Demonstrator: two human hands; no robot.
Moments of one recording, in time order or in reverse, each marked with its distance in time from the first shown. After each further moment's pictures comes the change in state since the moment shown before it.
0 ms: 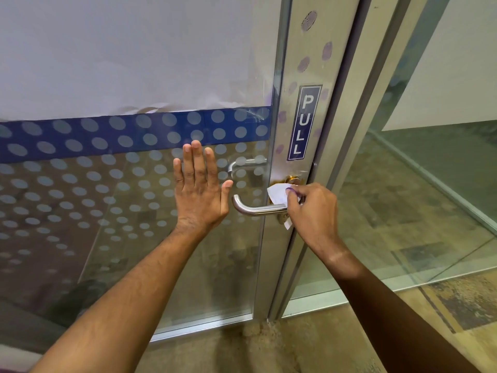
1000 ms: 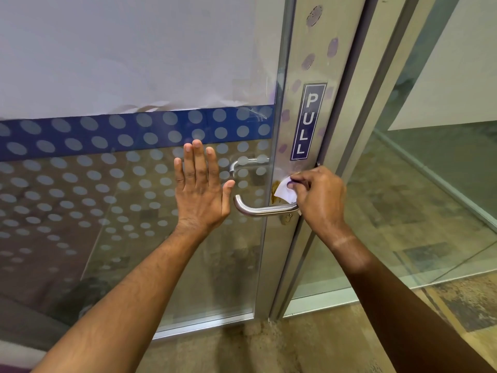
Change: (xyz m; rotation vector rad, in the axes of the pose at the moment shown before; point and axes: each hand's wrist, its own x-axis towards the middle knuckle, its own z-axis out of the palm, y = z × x) left_hand 0.000 -0.001 0.002 0.010 0.019 0.005; right_hand 0.028 0.003 -0.003 0.045 0.006 -0.067
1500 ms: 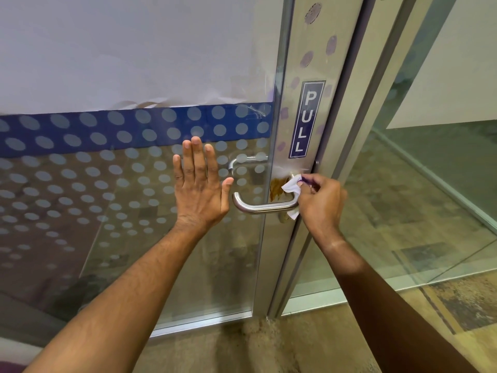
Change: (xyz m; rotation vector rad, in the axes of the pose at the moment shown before) left_hand 0.000 0.002 -0.002 0.005 -0.021 -0.016; right_hand -0.012 0.002 0.010 0.246 0.126 0.301
